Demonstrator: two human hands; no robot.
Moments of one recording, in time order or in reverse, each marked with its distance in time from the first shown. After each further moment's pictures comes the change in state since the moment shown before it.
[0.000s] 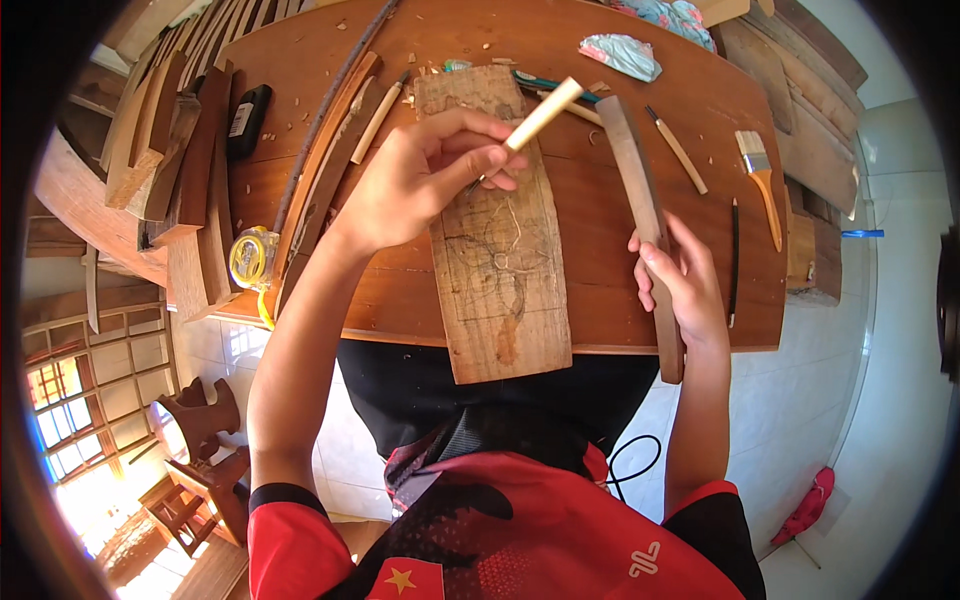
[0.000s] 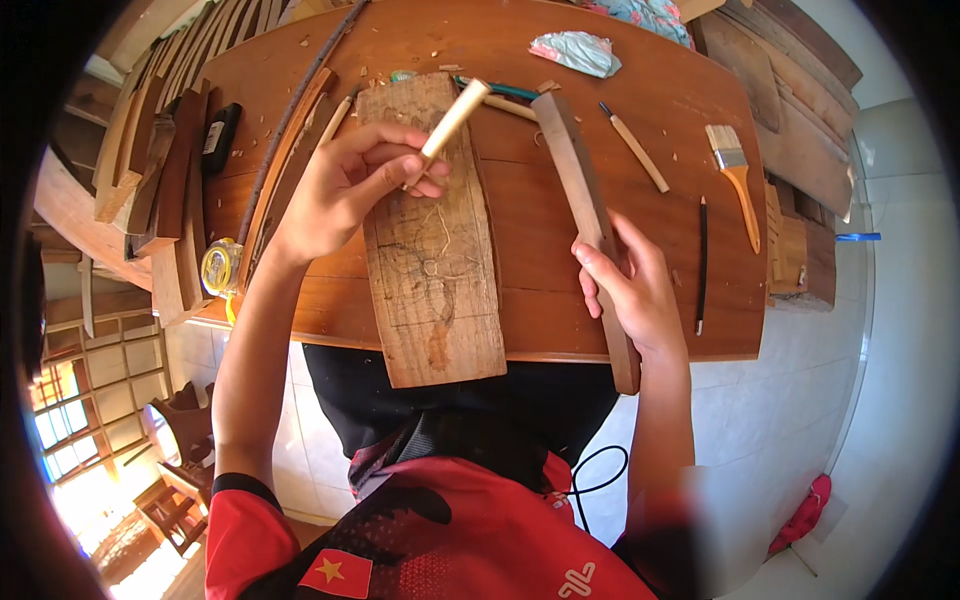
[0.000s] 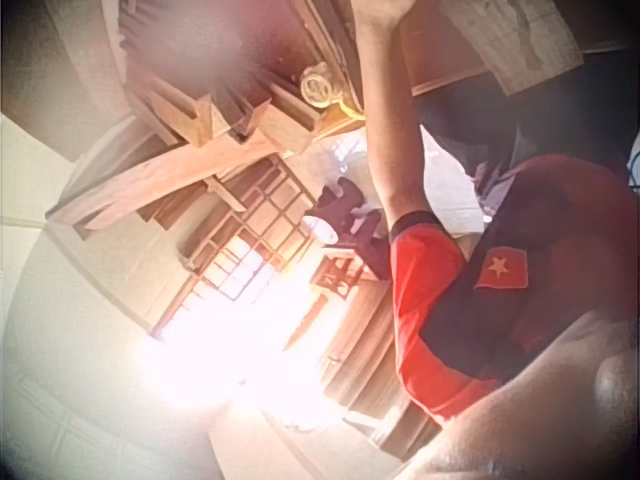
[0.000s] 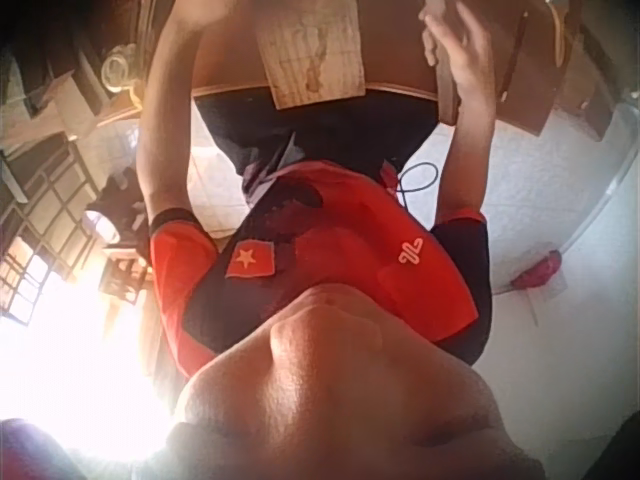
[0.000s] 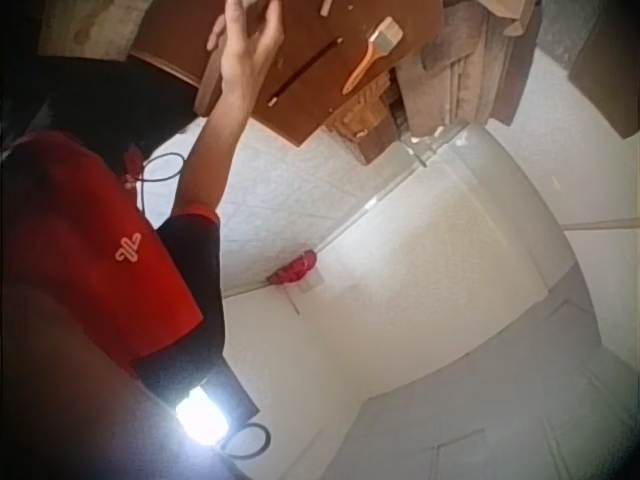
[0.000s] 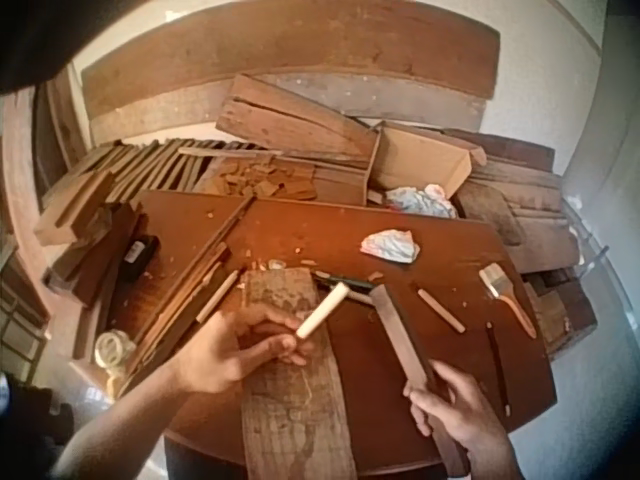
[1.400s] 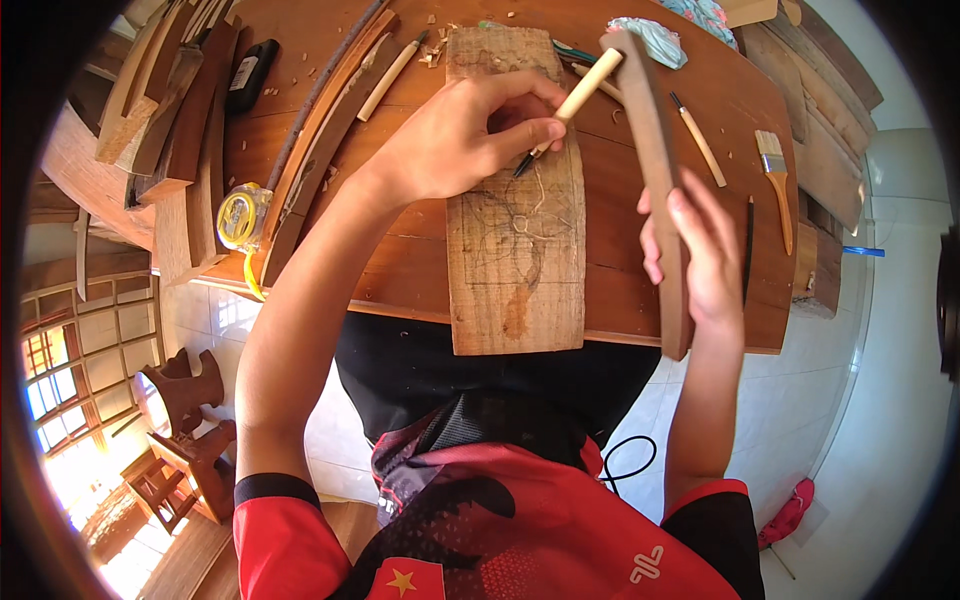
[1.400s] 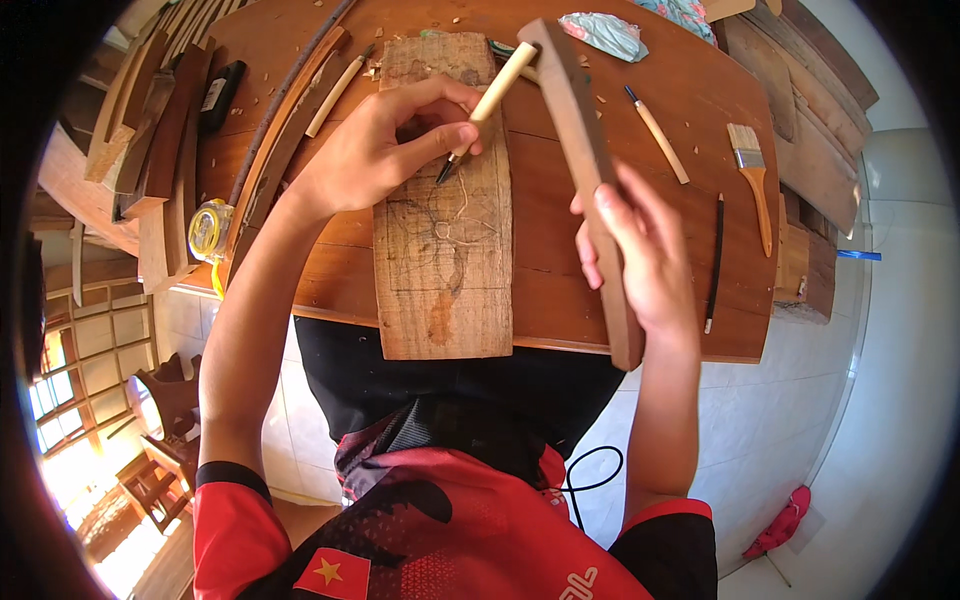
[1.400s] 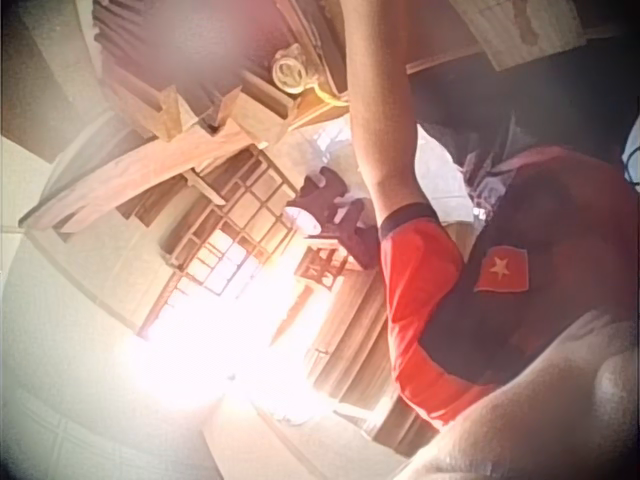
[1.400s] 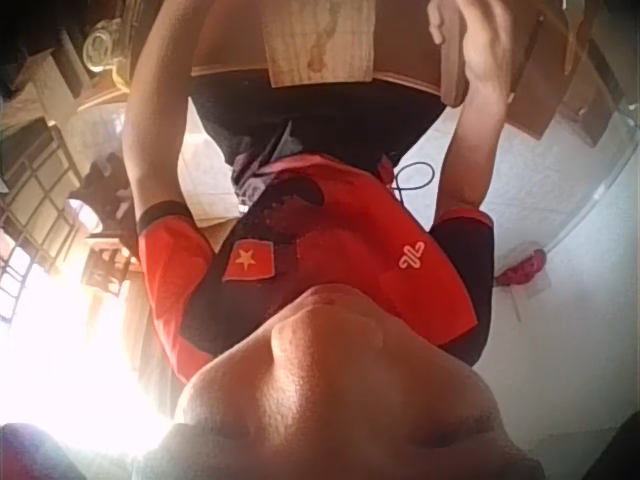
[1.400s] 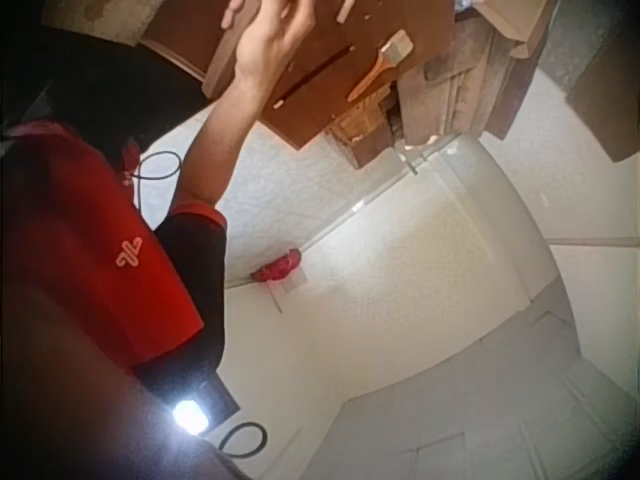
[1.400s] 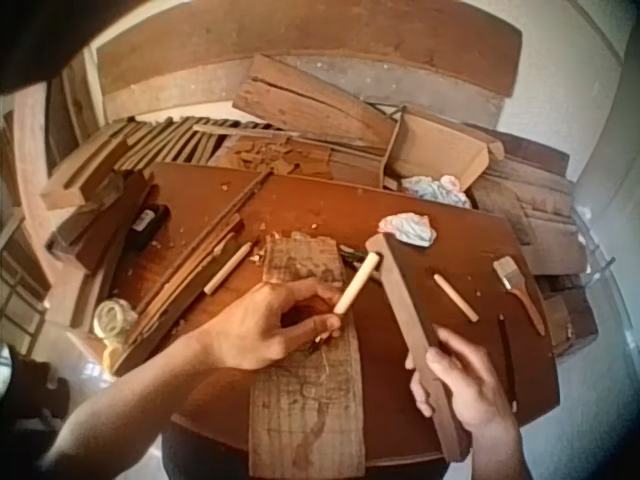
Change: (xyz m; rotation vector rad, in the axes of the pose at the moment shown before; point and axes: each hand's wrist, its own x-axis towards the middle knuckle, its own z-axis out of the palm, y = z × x) left_hand 0.015 -0.005 0.006 0.413 -0.041 0.049; right_hand 0.016 -0.016 0.025 -0.029 -0.033 -0.106
